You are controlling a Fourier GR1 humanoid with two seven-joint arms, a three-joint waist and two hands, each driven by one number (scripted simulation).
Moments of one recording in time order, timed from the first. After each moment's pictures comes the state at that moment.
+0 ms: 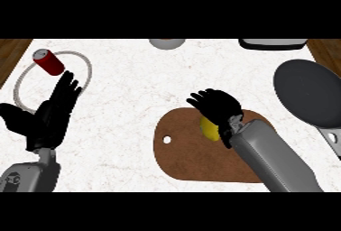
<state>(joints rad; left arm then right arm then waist) -0.16 0.24 0.01 -1.57 0.19 0.14 0.21 -0.61 -0.24 0.50 -1.28 1.04 0.64 0.10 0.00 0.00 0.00</state>
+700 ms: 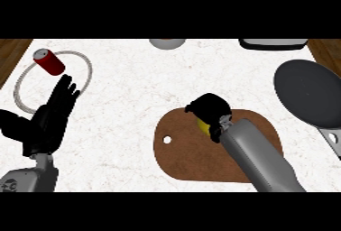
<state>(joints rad) -0.13 0.22 0.04 -1.61 0.16 0.10 0.22 -0.62 -0.12 0.43 -1.07 1.15 0.55 -0.01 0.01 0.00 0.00</state>
